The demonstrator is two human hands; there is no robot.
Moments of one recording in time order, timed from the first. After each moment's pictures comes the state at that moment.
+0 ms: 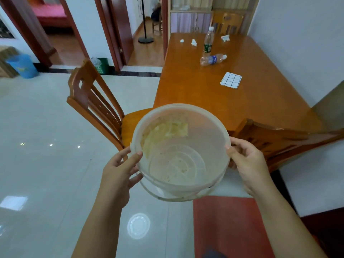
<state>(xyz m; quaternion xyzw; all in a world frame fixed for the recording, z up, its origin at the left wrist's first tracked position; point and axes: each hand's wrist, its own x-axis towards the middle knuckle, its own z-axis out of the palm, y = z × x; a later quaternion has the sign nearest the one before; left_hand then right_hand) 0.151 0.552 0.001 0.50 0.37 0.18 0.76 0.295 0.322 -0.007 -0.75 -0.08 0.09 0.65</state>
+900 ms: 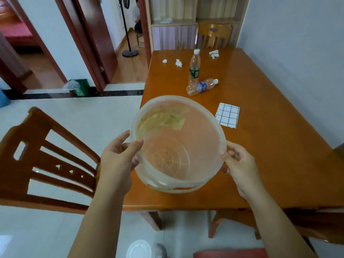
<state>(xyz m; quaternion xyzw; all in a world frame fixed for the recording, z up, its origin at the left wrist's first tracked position) 0.514 0.642 0.041 0.57 0.31 0.24 0.72 0.619 0.416 -0.011 -0.75 -0.04 0.09 0.65</state>
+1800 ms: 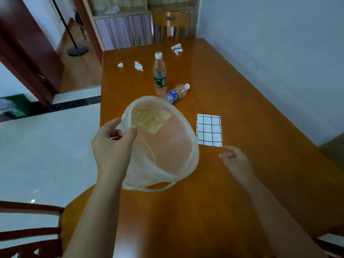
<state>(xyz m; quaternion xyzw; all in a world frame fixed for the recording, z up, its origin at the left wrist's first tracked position) 0.768 0.693 0.036 0.74 0.26 0.28 0.55 0.828 0.419 -0.080 -0.84 0.08 0.07 0.53</state>
